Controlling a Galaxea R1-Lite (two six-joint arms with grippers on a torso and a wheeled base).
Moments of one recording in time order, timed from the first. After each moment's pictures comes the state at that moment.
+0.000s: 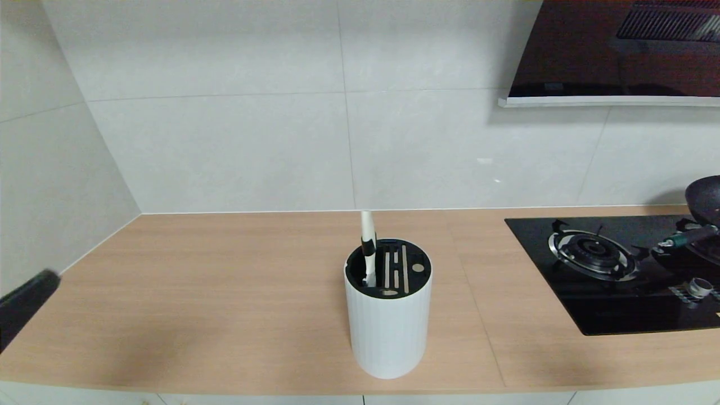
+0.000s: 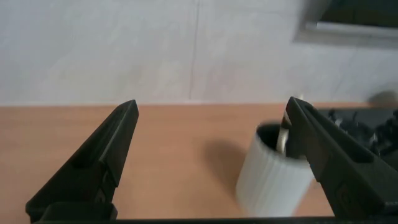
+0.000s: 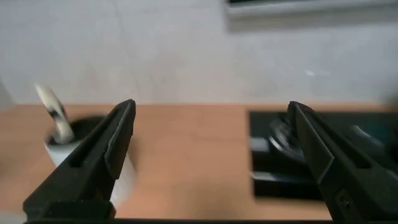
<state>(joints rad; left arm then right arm) -0.37 0.61 -0.42 -0.30 0.17 -0.12 0.34 0.38 -0.36 -0.13 -0.22 0.04</state>
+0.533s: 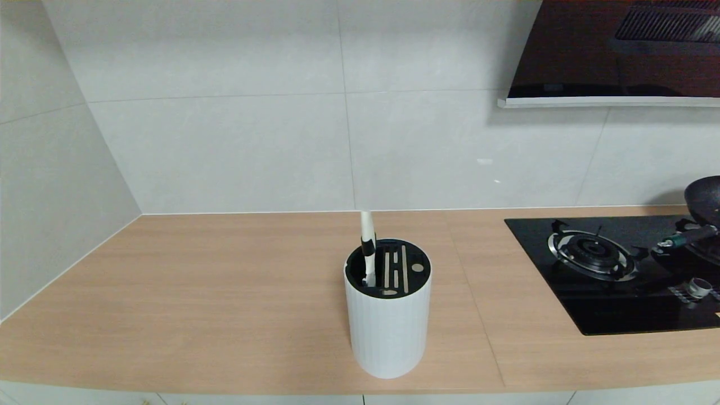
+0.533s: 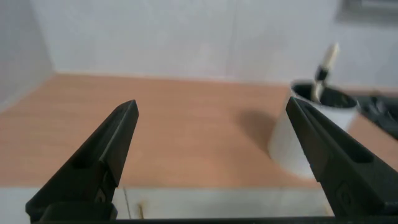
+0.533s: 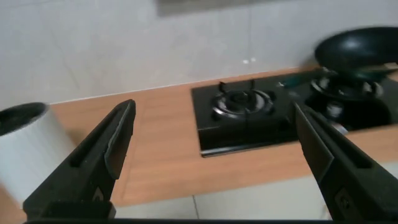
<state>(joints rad) -0.10 0.13 -0.38 0.10 0.11 -0.08 0.12 0.10 -0.33 0.12 -0.30 0.06</state>
